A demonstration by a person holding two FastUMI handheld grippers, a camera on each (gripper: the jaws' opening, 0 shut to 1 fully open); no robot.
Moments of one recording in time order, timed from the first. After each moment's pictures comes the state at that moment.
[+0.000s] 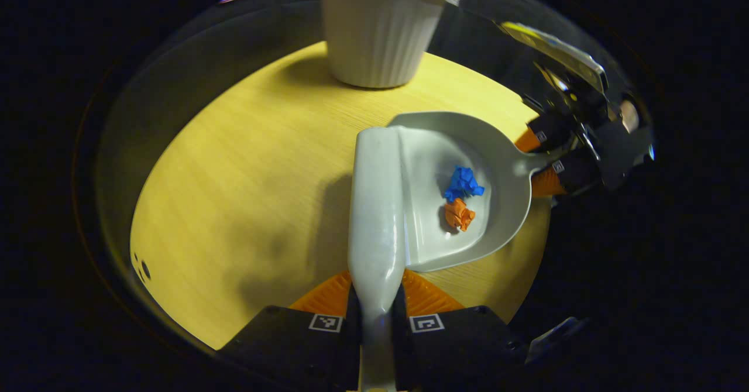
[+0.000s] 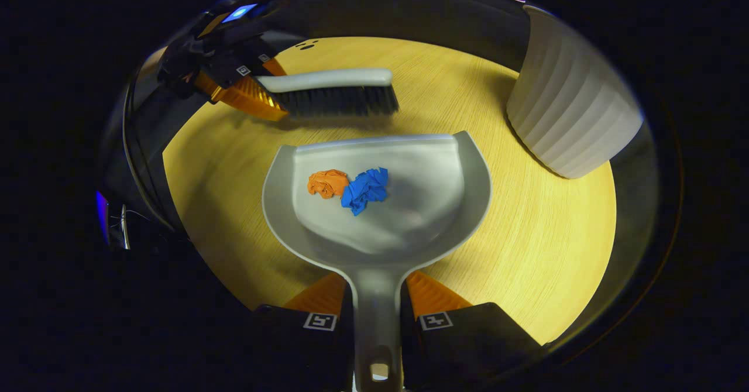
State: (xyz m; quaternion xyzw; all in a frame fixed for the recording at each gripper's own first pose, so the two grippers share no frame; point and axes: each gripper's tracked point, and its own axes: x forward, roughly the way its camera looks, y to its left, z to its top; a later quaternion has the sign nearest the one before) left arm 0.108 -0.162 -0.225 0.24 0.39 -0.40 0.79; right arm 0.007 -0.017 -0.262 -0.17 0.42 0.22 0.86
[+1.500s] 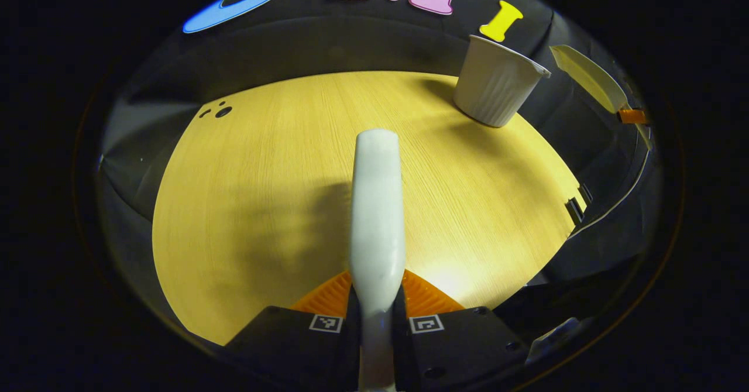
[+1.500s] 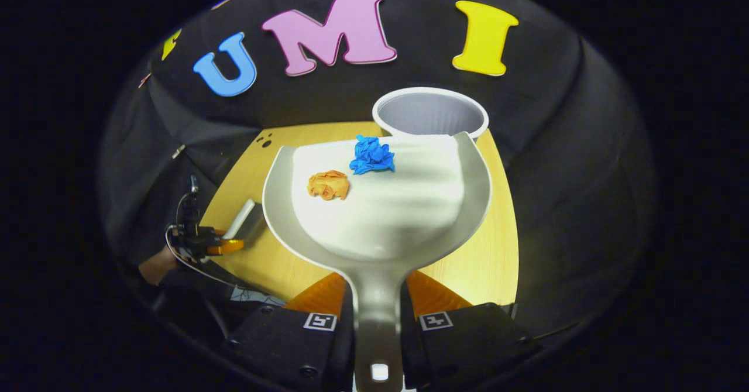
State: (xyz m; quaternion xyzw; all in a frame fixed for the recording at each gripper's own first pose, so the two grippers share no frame) left arm 0.037 0.028 -0.334 0.02 0.37 -0.20 0.91; right arm 0.000 -0.070 -0.018 -0.02 0.32 0.11 0.94
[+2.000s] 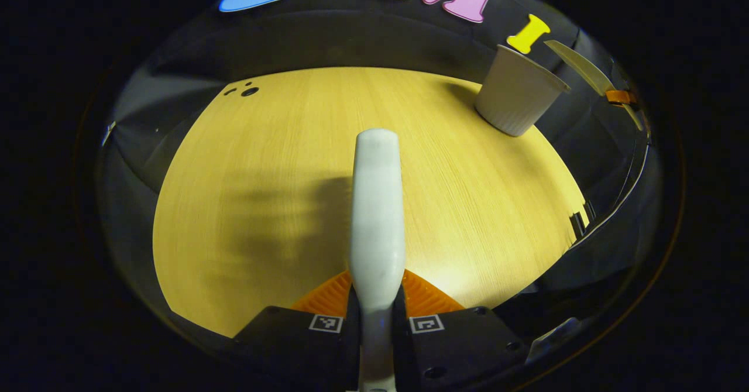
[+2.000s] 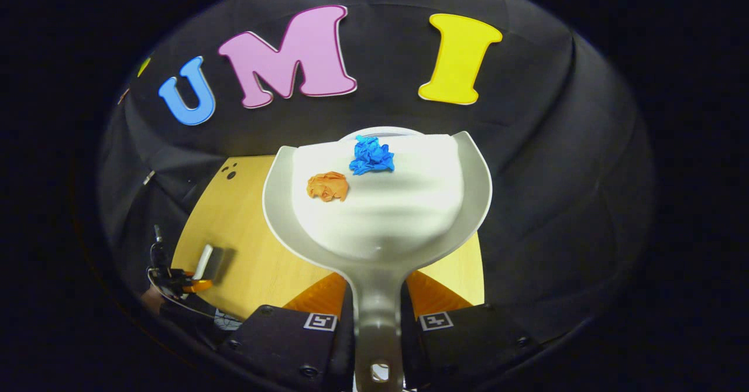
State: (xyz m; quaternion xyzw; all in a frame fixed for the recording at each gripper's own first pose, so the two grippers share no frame) left arm 0.042 0.060 -0.359 -0.03 0.38 -0.15 0.91; right arm 0.102 -0.117 0.034 -0.04 0.28 0.03 0.96
